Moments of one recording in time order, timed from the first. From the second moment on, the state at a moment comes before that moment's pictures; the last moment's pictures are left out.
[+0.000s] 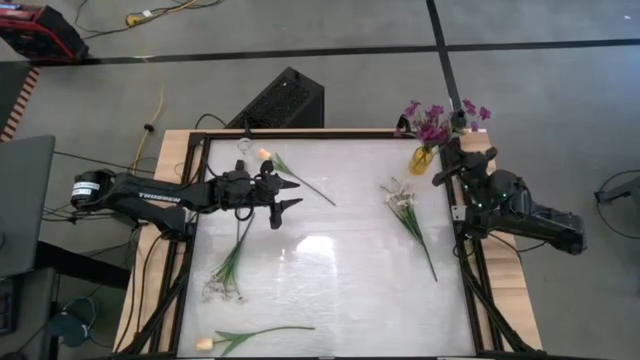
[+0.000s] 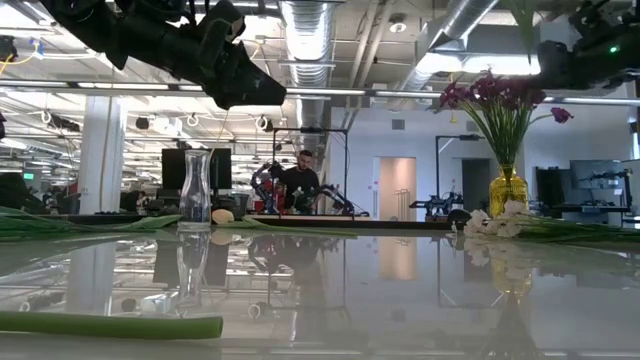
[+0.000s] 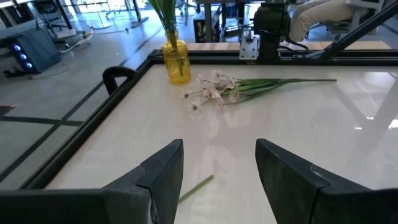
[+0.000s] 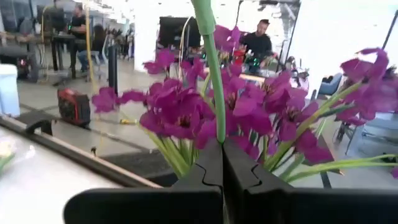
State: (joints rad) left arm 0.13 1.20 0.55 0.42 -0.11 0.06; right arm -0.25 0.06 0.29 -0.12 0.90 -0.19
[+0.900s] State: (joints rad) left arm 0.13 1.20 0.55 0.42 -0.11 0.05; right arm -0.35 0.09 0.12 0.17 0.89 -0.28
